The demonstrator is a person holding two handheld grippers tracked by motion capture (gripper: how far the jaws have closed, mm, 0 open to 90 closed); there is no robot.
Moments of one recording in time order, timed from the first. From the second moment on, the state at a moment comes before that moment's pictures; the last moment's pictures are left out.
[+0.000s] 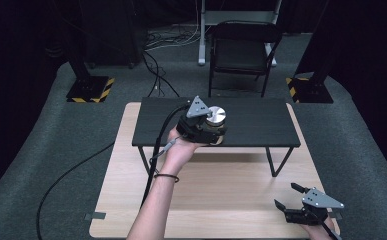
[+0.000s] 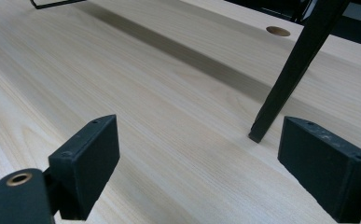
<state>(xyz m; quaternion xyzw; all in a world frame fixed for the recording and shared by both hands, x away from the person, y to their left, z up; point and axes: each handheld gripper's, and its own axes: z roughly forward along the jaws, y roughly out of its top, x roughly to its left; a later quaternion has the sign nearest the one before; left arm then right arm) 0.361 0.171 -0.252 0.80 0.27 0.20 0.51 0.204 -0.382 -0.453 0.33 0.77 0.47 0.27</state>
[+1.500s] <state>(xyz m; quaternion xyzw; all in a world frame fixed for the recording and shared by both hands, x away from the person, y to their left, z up) 0.231 0.289 -0.378 0.79 0.31 0.23 0.47 0.203 -0.379 -0.454 0.34 0.78 0.46 0.27</state>
